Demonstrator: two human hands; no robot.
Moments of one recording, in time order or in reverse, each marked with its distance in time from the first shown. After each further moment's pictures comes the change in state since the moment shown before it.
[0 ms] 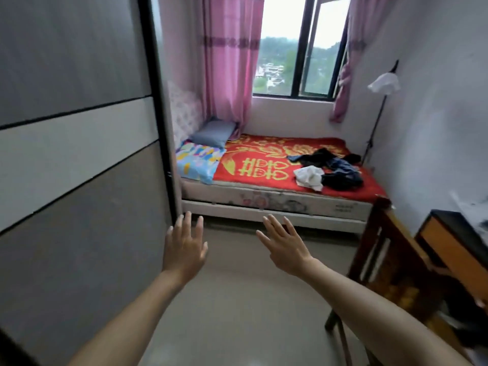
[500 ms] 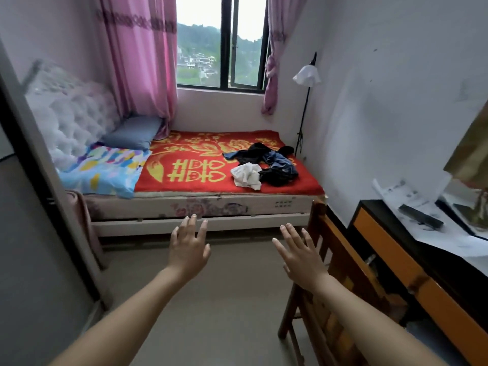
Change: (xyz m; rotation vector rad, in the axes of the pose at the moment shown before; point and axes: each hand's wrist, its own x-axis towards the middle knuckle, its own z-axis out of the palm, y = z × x) left_hand 0.192 0.166 0.139 -0.124 -0.067 0.257; right_hand -0.048 0.180 0.133 0.023 -0.173 0.380
